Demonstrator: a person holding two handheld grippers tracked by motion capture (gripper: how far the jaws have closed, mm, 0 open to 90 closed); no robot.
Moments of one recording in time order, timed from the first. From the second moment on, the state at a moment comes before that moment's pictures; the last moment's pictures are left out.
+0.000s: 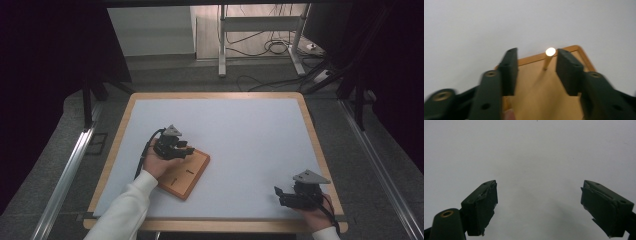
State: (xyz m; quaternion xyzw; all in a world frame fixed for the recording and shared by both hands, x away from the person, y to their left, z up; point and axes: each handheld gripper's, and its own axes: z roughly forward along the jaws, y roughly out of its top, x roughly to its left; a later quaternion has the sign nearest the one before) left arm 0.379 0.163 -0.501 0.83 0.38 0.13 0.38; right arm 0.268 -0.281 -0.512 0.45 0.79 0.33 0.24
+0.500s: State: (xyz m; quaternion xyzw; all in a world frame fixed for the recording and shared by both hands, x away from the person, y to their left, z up) left arm 0.346 0.218 -0.503 0.82 0.39 0.11 0.40; right arm 0.268 -0.278 -0.513 0.45 0.80 0.33 0.24
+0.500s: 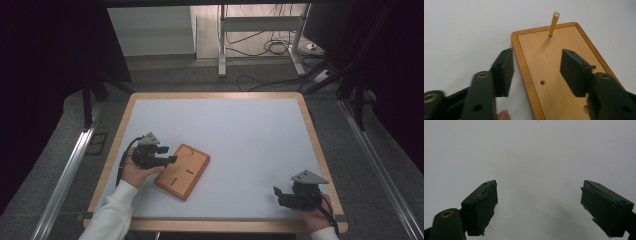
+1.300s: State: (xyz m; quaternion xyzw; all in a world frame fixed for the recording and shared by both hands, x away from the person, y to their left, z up) left arm 0.313 0.251 -0.527 0.85 0.39 0.09 0.35; right arm 0.268 -0.278 -0.514 0.45 0.80 0.32 0.24
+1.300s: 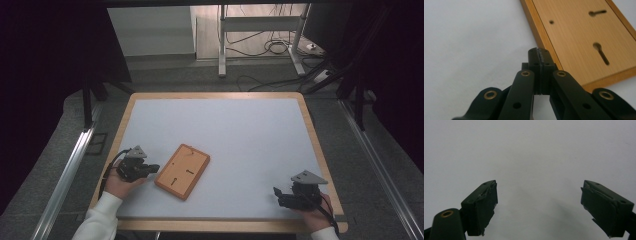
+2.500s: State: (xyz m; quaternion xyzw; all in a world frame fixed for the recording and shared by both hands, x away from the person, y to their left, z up) left arm 0.302 0.250 -0.536 0.85 0.39 0.08 0.33; right arm 0.269 -0.280 -0.514 0.45 0.80 0.32 0.24
